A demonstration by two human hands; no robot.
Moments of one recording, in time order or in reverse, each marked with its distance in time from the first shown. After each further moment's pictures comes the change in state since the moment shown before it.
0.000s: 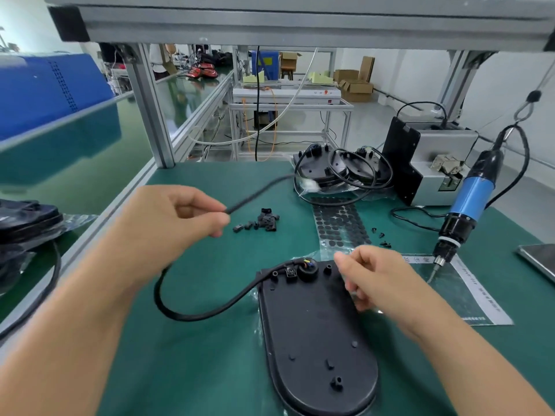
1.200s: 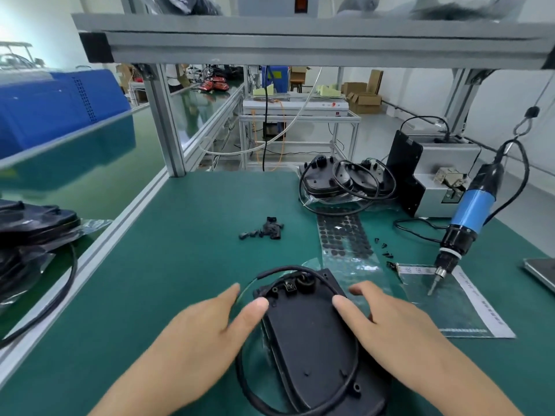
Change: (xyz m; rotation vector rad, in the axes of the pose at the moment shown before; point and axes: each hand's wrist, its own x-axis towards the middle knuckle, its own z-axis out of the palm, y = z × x) left_hand -0.069 -0.042 0.049 0.420 -0.351 -0.148; right_hand -0.033 0.019 0.000 -0.688 -0.066 -0.071
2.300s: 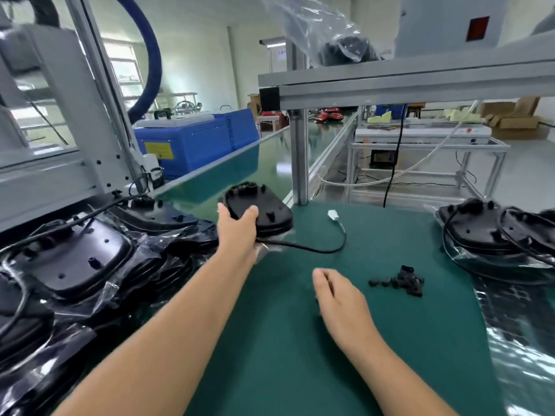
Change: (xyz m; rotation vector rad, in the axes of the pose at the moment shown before) left_hand 0.132 -0.114 -0.139 -1.184 0.933 -0.238; right_hand 0.114 -0.183 0.110 0.693 -0.025 -0.378
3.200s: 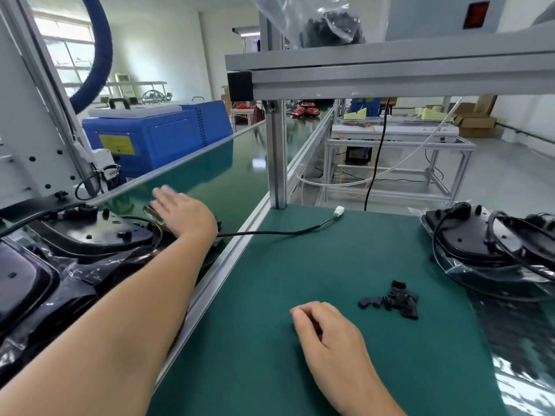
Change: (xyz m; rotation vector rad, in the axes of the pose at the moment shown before) left_hand 0.147 -0.024 0.007 1.717 0.355 0.243; right_hand 0.006 0.013 0.001 -0.150 0.002 -0.081
